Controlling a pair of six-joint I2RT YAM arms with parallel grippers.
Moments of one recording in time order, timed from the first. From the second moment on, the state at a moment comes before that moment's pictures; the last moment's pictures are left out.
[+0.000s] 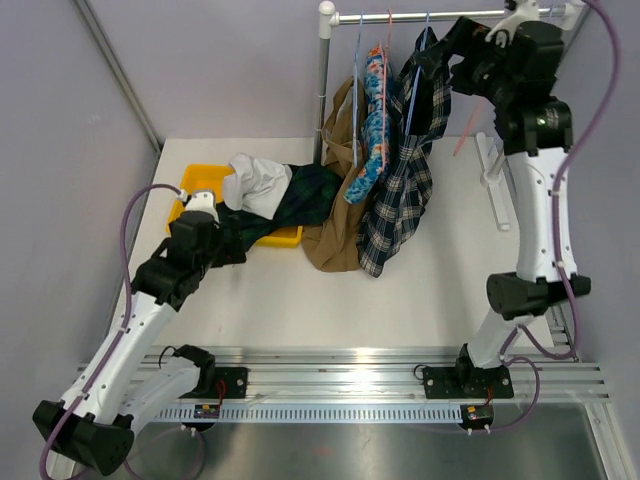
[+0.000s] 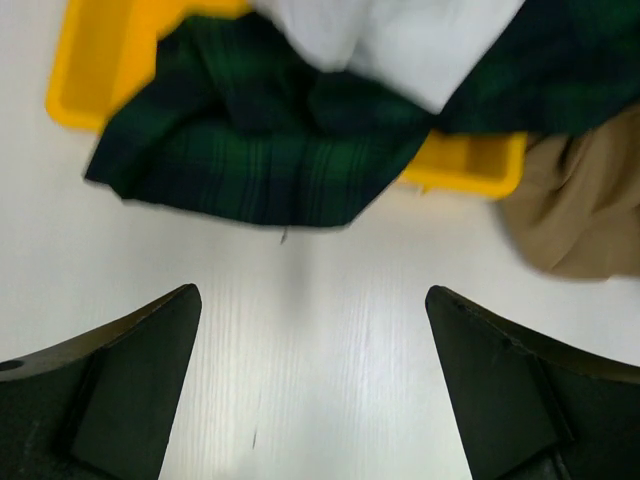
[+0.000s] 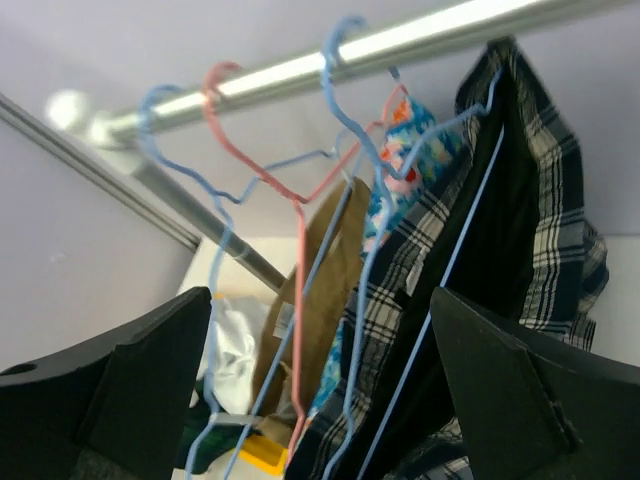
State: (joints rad) left arm -0.35 0.87 0.95 -0.70 -0.29 -0.31; right arm 0.11 1.71 2.37 -0.68 -0.23 0.44
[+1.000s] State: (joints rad) left arm -0.43 0.83 0.91 -0.77 -0.32 -0.33; right arm 0.22 1.93 2.45 -0.80 -0.07 0.39
